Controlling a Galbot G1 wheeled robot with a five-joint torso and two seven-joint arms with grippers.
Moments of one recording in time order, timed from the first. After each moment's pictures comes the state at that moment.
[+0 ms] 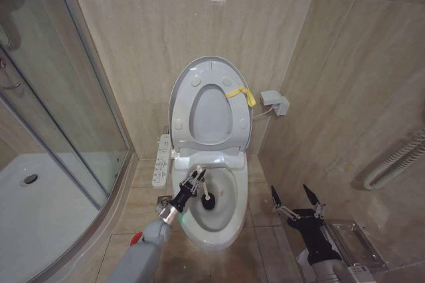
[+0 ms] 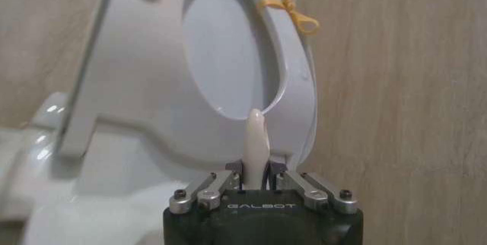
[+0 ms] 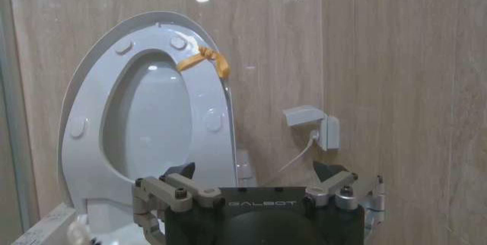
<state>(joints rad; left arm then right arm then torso) 0.90 -1.34 -0.10 -1.09 -0.59 -0.66 0.57 -1.83 1.49 0.69 2.30 0.23 0.14 -0.09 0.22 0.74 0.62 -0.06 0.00</state>
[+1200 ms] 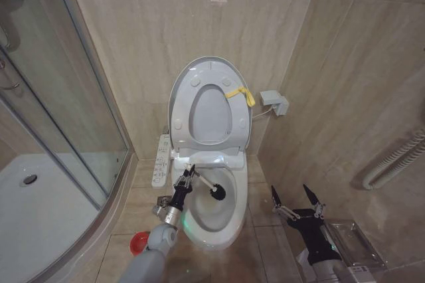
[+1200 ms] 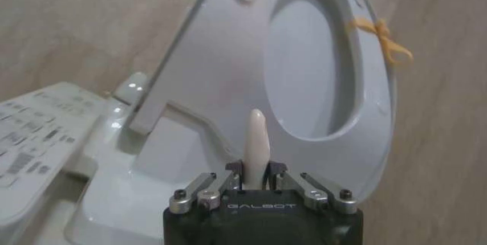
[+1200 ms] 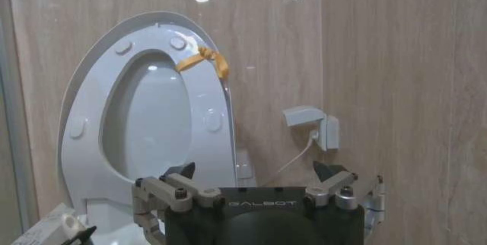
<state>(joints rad) 0.88 -1.40 -0.11 -1.09 -0.75 -0.58 0.44 -1.83 1.49 0.69 2.30 0.23 0.14 -0.09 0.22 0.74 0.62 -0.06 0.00</state>
